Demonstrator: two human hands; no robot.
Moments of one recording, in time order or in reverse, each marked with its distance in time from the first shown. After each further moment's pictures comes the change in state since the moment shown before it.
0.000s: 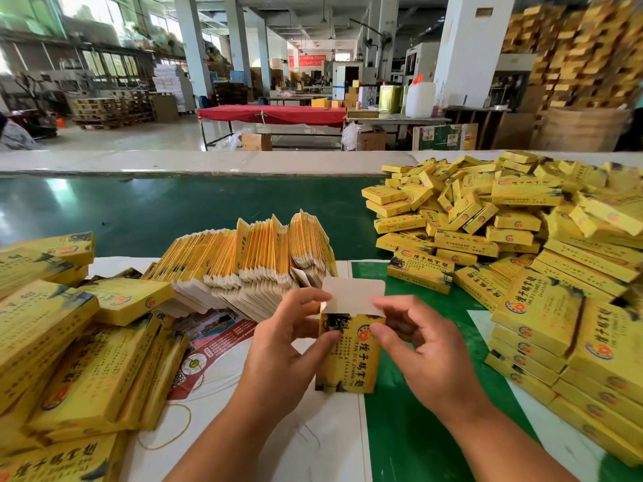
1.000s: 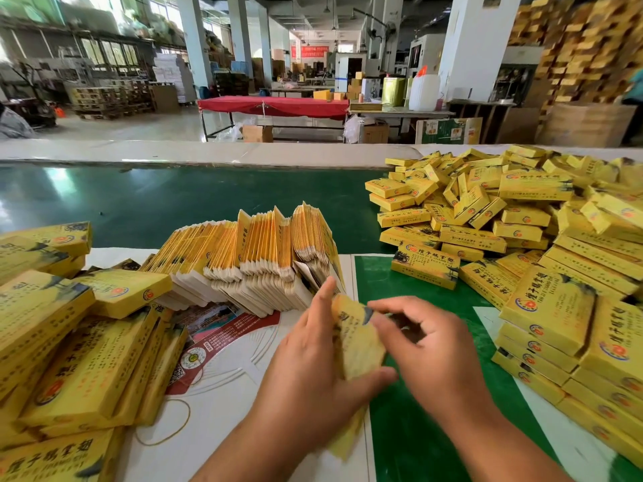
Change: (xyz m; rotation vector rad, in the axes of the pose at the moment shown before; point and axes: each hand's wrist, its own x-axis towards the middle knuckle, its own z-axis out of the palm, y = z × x) left_hand -0.013 0.015 0.017 0.438 -0.120 -0.042; right_hand 0.001 -0.022 0.008 -0.195 0.097 0.097
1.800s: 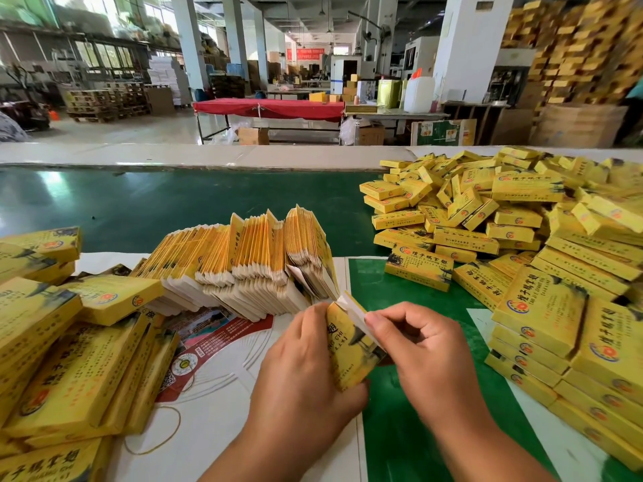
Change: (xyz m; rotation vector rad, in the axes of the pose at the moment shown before) left_hand -0.002 0.004 0.006 0.209 0.090 -0.006; right_hand -0.004 -0.005 0.001 0.222 0.023 0.138
